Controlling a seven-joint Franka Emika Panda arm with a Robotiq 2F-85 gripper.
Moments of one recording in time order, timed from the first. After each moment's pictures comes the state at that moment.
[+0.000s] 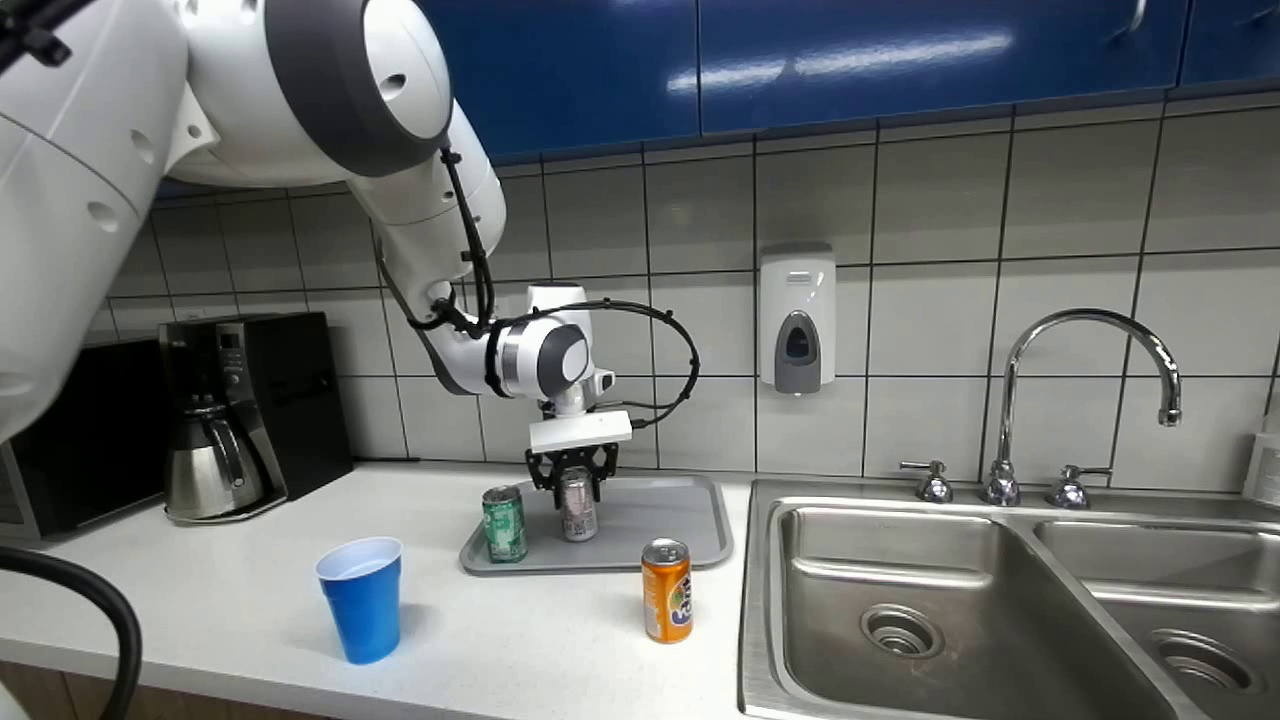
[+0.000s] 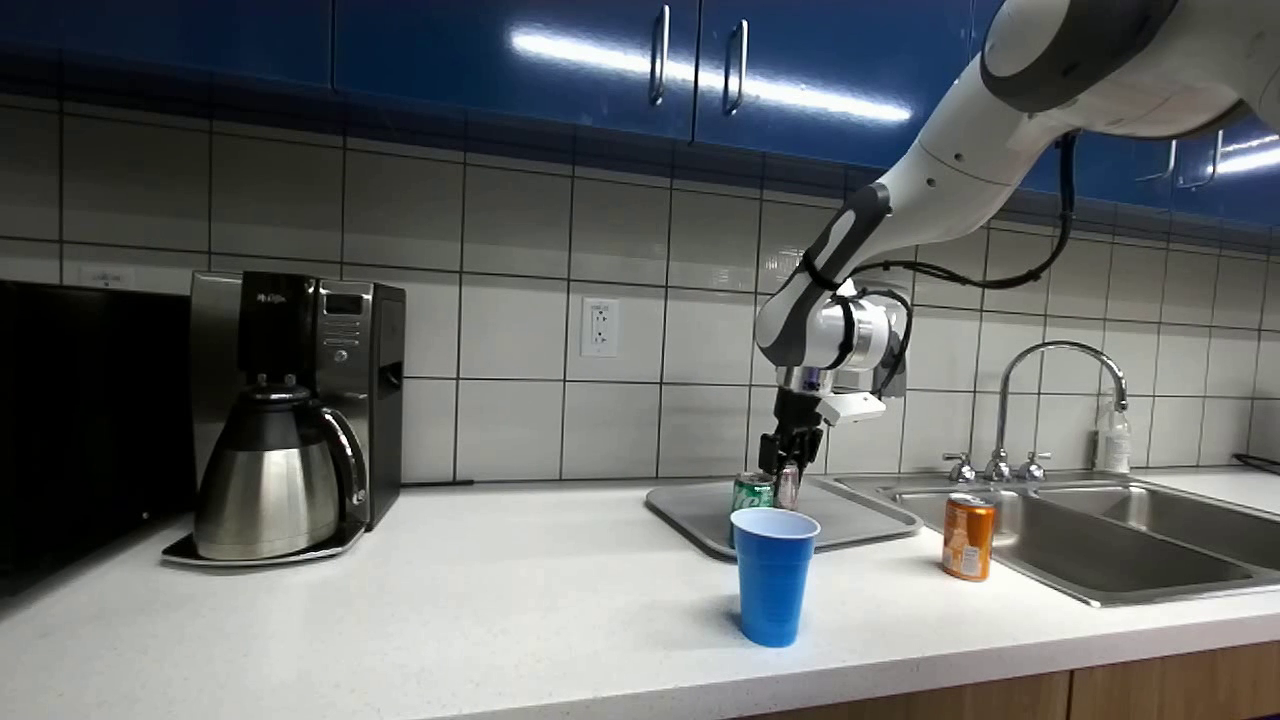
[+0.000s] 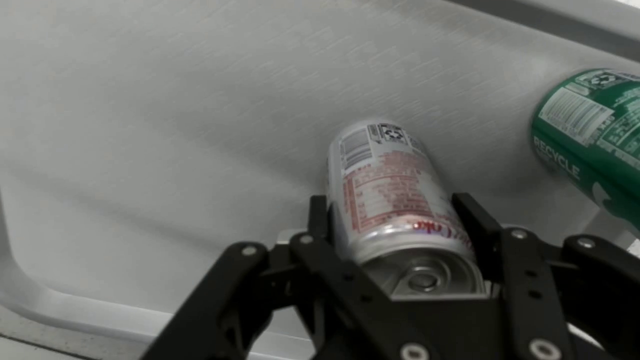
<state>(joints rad) -0.09 0.57 0.07 -1.82 0.02 2.56 -0.57</state>
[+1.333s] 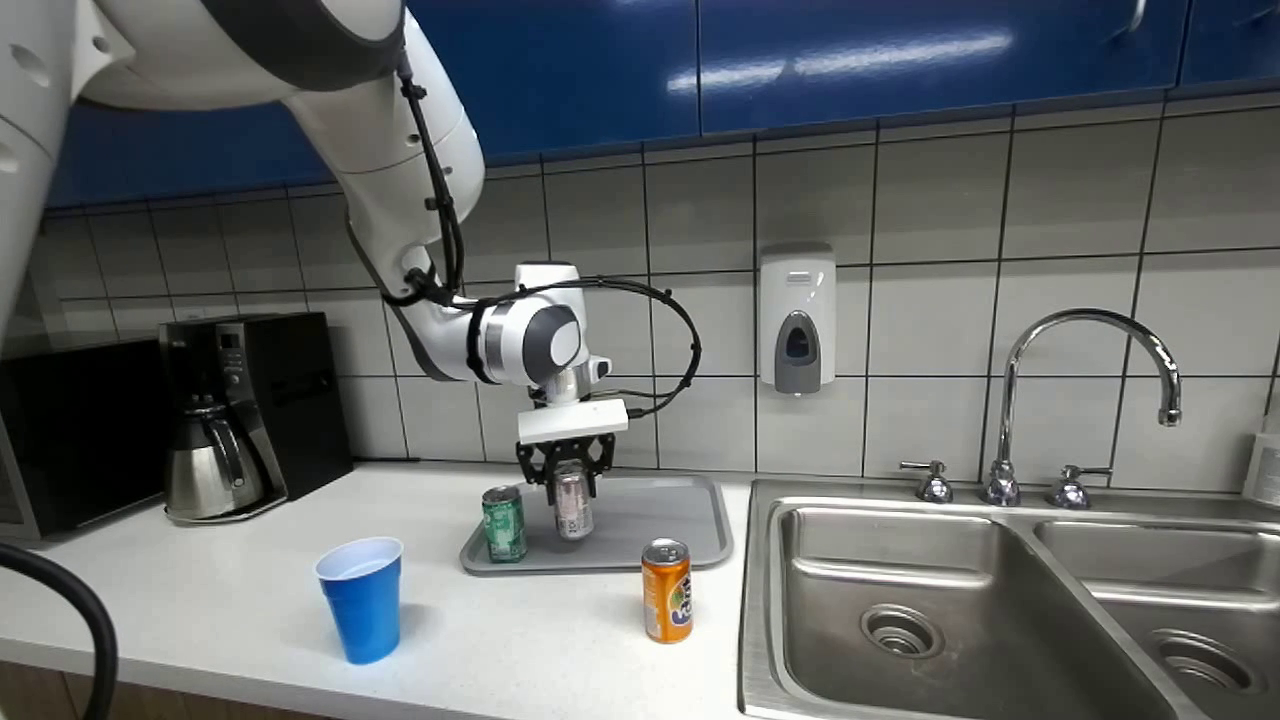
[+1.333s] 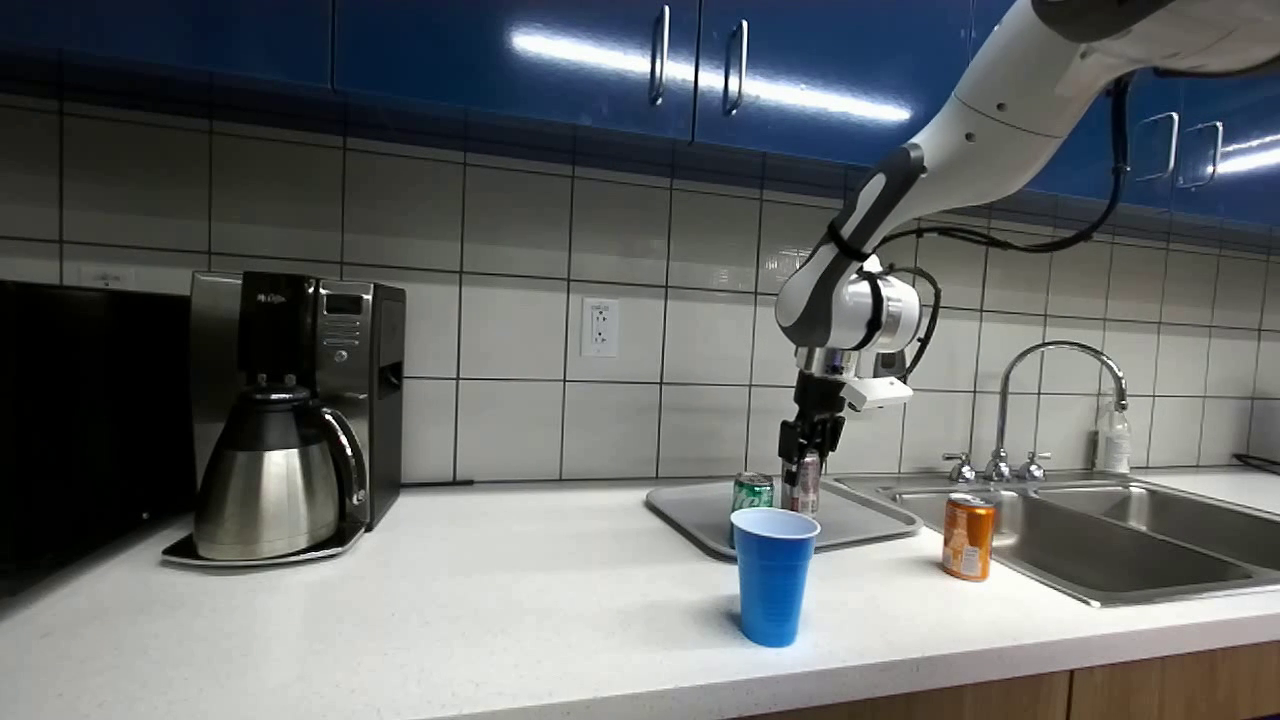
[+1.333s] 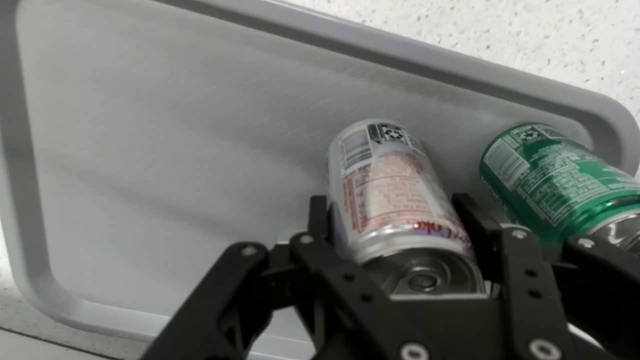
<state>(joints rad) -0.13 0.40 0.08 -2.01 0.03 2.59 -0.58</state>
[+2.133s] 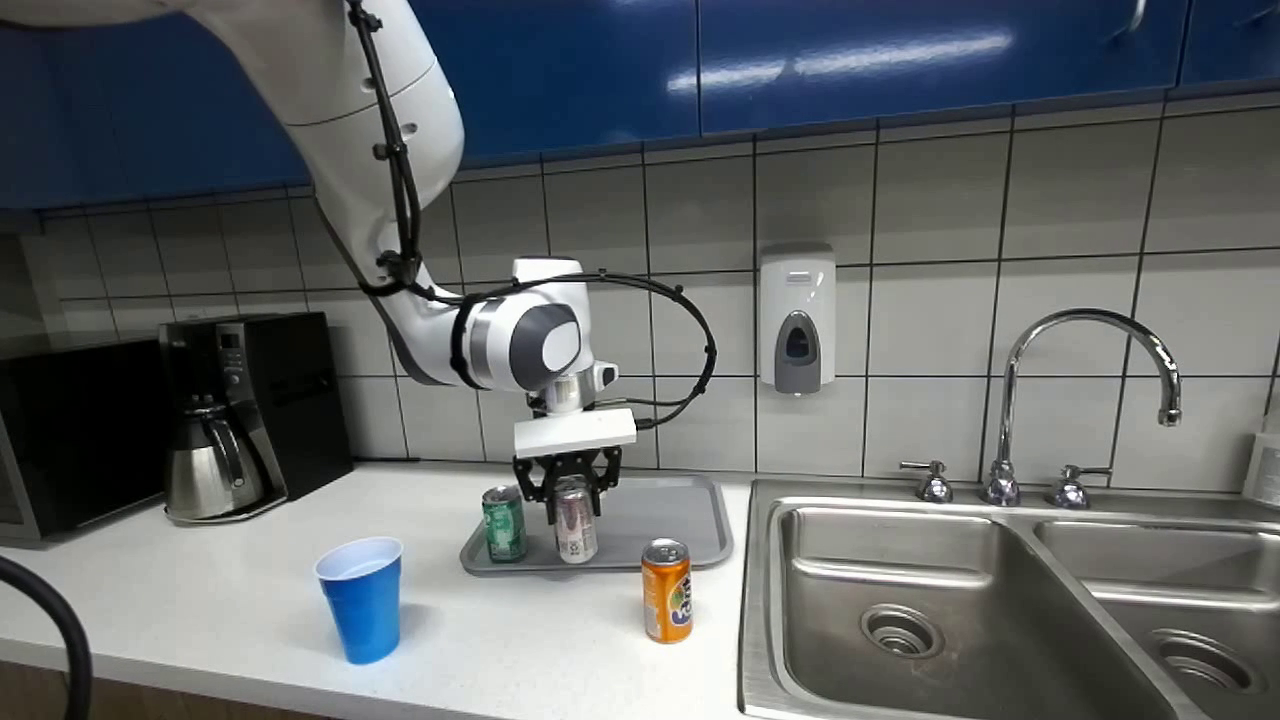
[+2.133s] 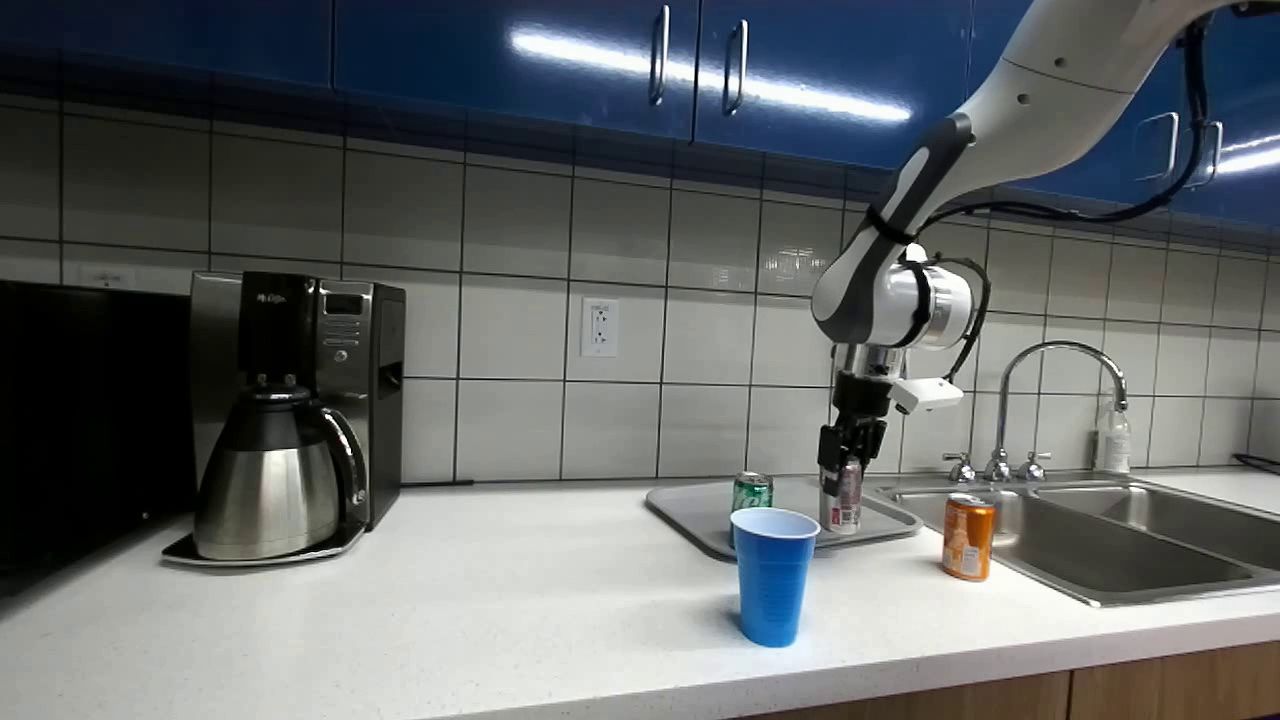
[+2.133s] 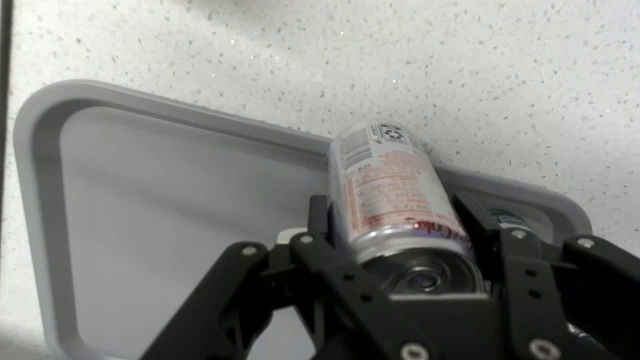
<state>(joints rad) -0.17 0.25 0.08 -2.22 0.06 2.63 -0.64</state>
